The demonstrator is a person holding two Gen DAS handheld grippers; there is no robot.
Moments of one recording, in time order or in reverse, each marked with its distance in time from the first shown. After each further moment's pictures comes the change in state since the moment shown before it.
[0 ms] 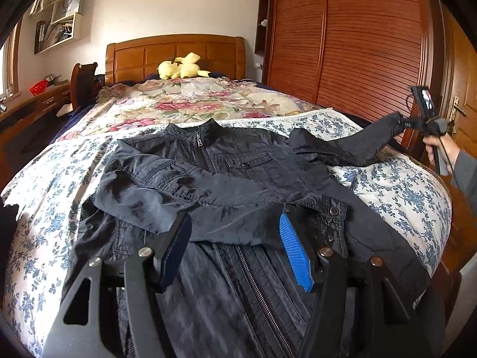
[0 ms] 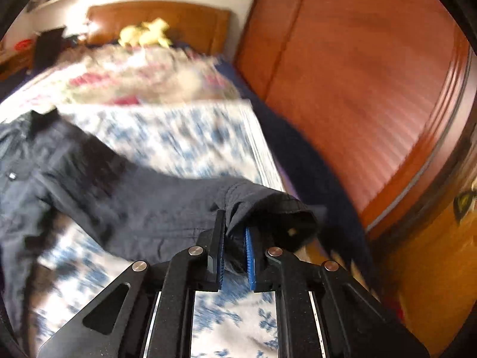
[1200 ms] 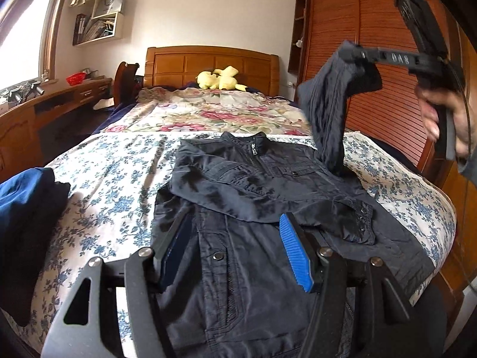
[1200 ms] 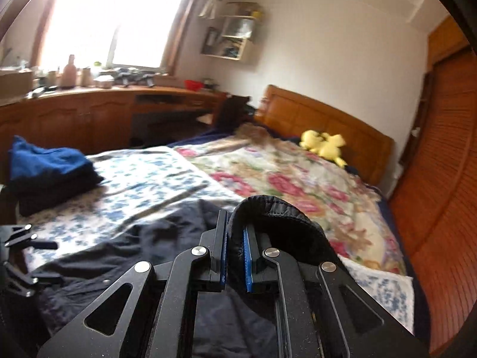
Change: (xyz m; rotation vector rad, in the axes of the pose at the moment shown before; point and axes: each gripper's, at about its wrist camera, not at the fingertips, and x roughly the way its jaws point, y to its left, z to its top) left arm -0.086 0.094 -0.031 -0.102 -0.072 0.105; right arm -0.236 0.354 0.113 -0.383 -0.413 0.611
